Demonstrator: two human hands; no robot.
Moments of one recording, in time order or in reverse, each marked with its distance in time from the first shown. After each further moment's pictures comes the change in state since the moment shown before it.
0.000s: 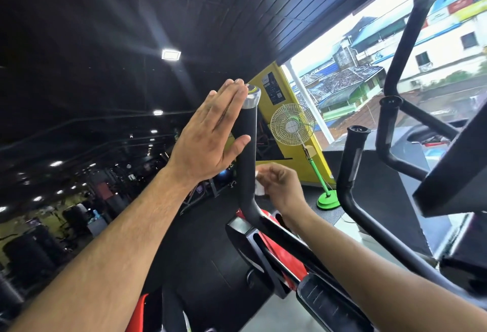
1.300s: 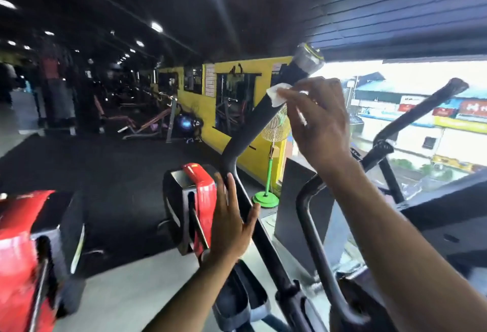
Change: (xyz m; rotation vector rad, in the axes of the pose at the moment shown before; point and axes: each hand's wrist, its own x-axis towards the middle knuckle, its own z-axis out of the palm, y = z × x) left_hand -0.131 0.249 0.154 -0.555 0.085 -1.341; right_hand 0.005 -0.128 -0.014 -1.282 -0.127 -1.416
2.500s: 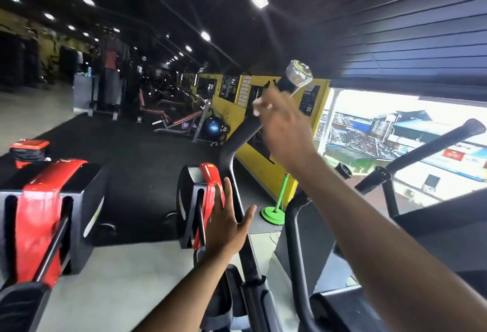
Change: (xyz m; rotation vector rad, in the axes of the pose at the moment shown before) left_hand -0.036 0.036 0.029 0.062 0.107 -0.238; right_hand 0.010 -0.008 -0.001 -0.041 -0.444 -0.162
